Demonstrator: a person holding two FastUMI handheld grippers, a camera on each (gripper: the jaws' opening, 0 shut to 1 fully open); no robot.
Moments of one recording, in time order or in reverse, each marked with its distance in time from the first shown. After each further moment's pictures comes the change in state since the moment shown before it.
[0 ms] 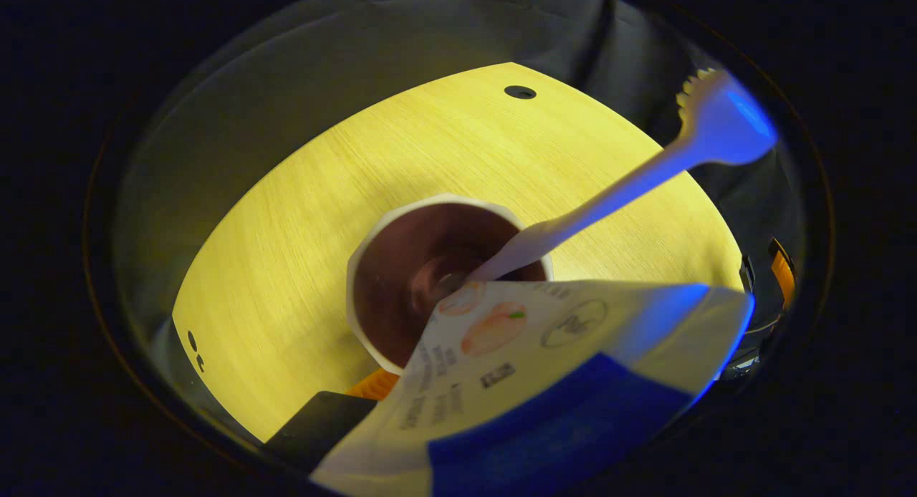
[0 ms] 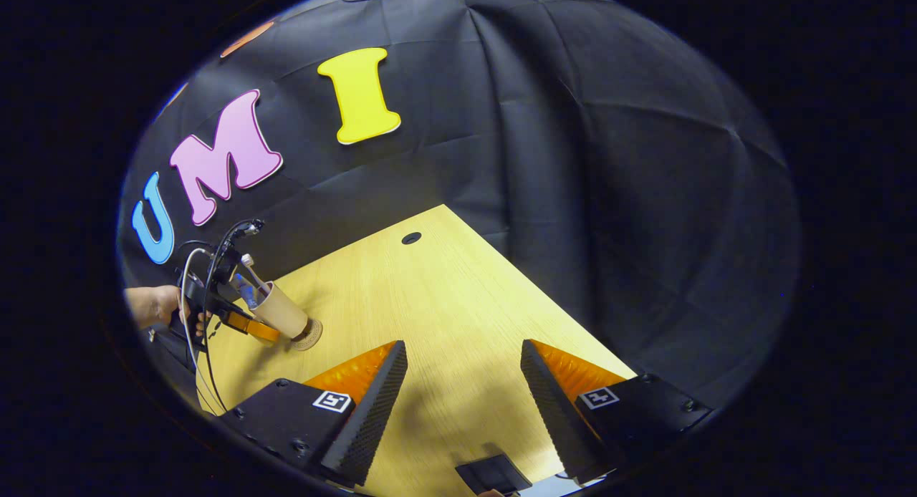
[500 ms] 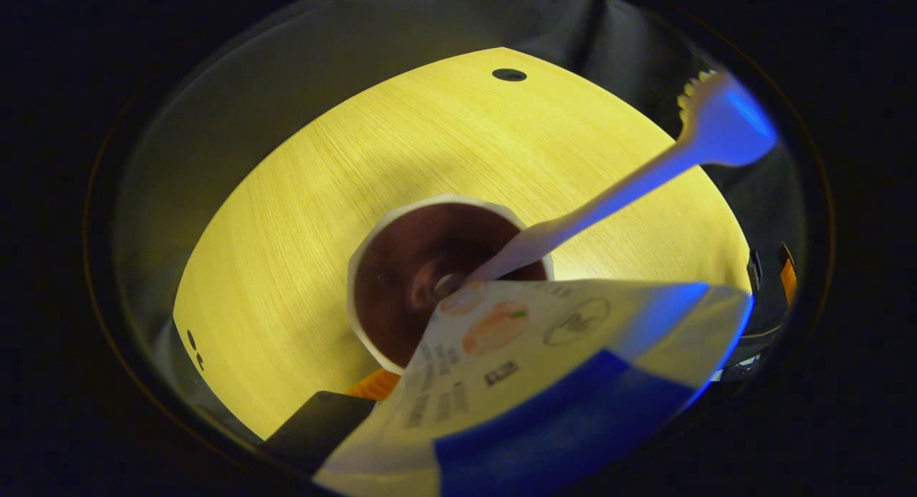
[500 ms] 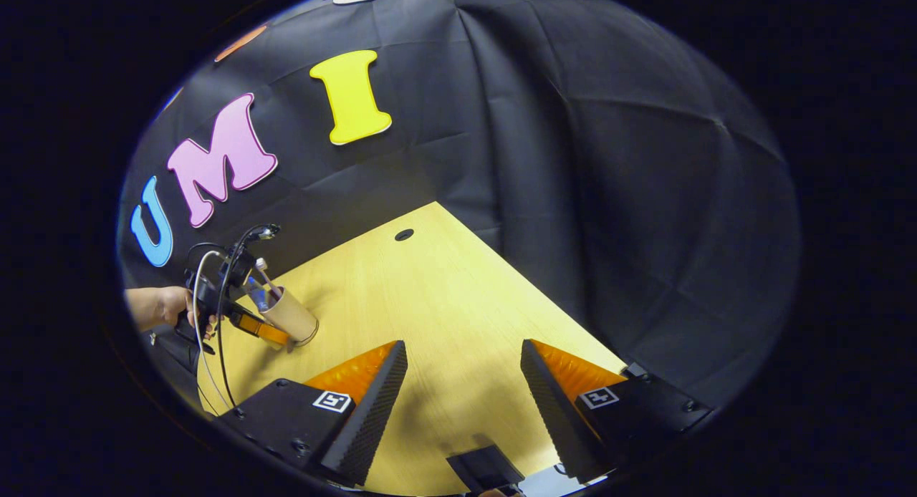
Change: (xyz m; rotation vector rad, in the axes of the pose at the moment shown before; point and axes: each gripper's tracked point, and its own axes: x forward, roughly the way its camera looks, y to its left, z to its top) left arm 0.015 -0.019 -0.008 -0.012 0.059 0.019; right arm -0.013 -0.006 -0.008 0.001 0.008 -0.001
